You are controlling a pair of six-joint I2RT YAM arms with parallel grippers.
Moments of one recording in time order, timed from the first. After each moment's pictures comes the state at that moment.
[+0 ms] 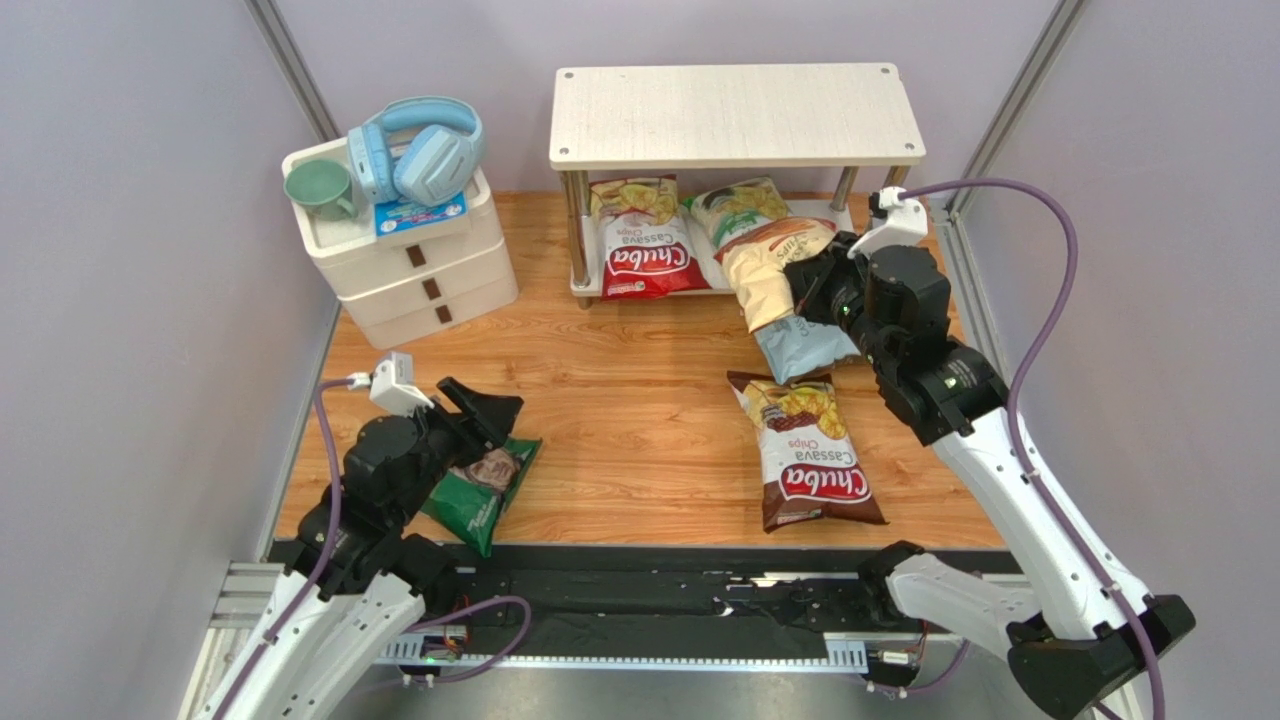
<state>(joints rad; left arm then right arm) -0.51 0.32 0.58 -0.56 -0.19 -0.85 0.49 1.02 1.21 -0.43 0.20 0.50</state>
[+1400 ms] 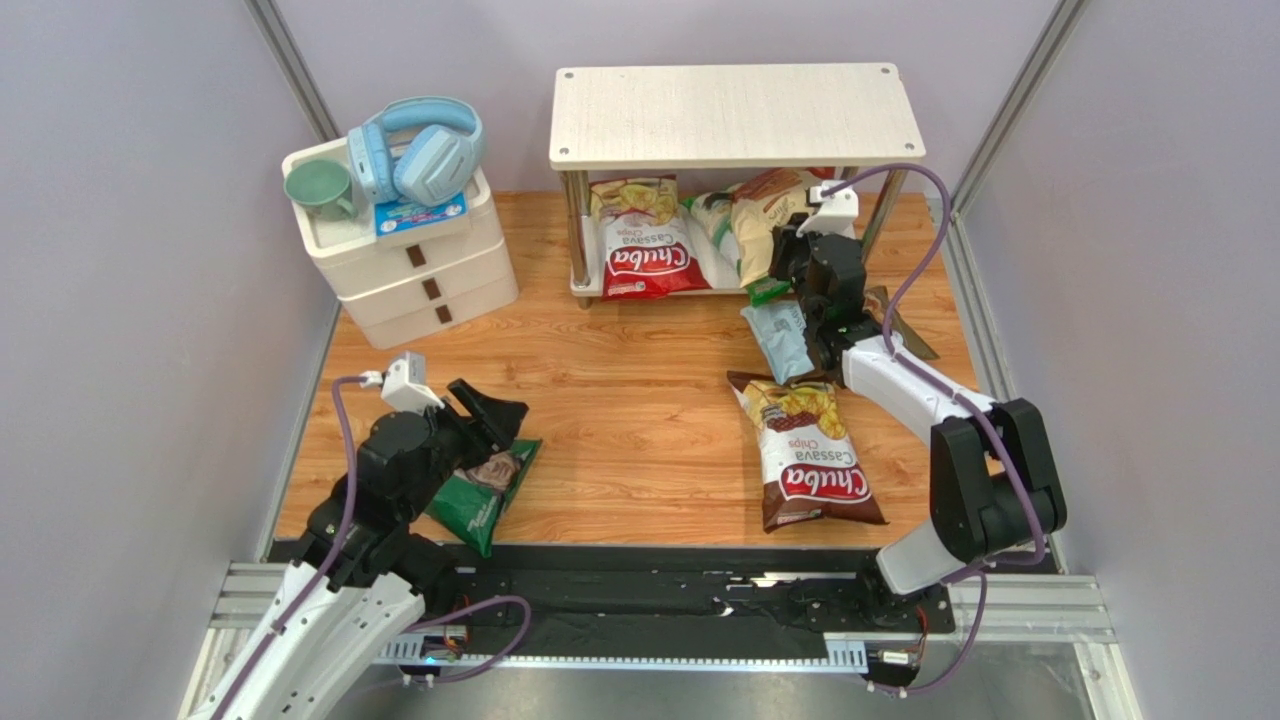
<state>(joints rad) -0.51 0.36 0.55 -0.56 -0.17 -0.83 0.31 1.53 0.97 0.50 0.20 0.17</state>
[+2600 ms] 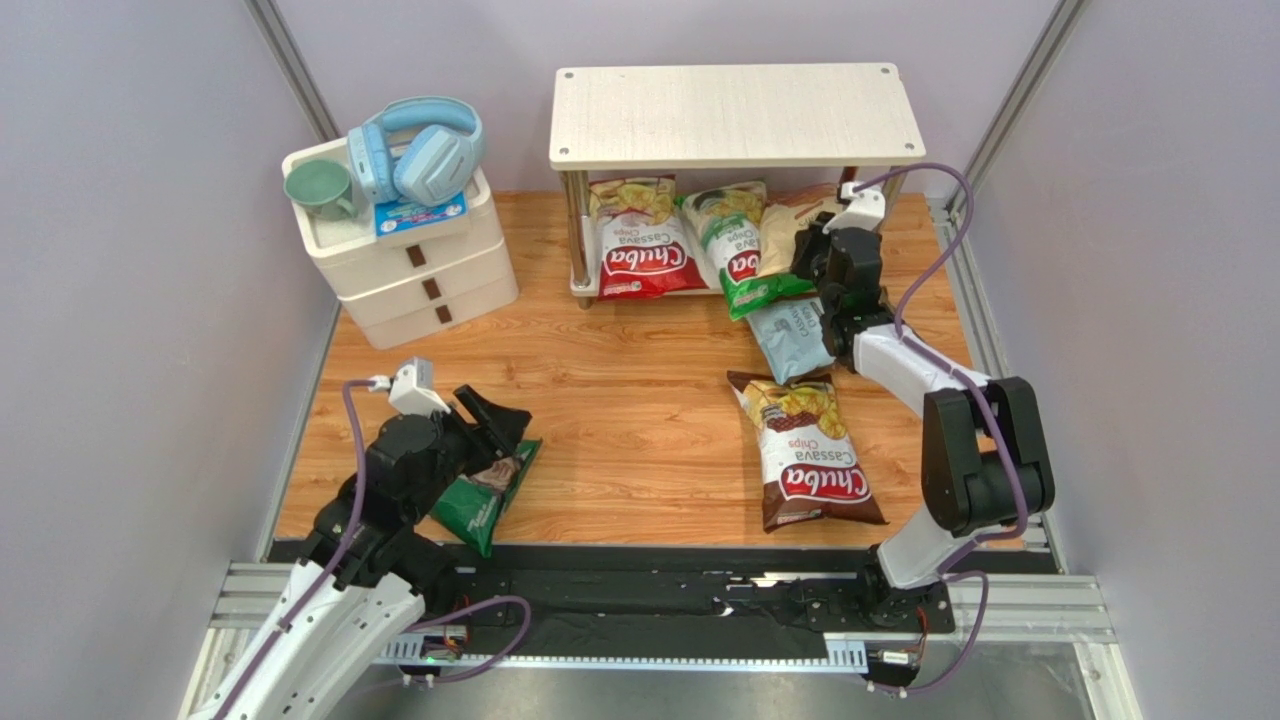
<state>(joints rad) -0.51 0.35 0.51 -0.56 -0.16 -0.84 0.20 1.63 1.00 0.49 0.17 0.27</state>
